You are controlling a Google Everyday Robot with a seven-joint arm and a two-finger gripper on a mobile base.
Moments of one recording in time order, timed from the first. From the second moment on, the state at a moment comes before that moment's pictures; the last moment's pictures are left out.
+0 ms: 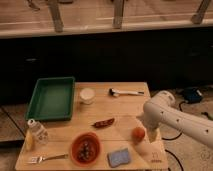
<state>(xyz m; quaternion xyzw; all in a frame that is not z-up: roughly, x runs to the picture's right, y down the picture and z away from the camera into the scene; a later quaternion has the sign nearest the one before) 0.220 0.224 0.765 -0.30 -0.06 -0.18 0.94</state>
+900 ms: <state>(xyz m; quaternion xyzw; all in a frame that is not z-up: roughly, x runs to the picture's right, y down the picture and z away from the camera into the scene) 0.212 0.245 0.774 -0.29 -0.08 -0.22 0.93</state>
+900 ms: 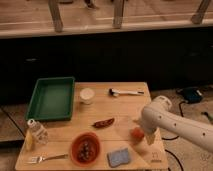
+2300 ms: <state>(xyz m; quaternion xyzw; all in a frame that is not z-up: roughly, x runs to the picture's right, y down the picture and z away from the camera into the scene) 0.201 0.265 0.773 -0.30 -0.11 -0.25 0.91</state>
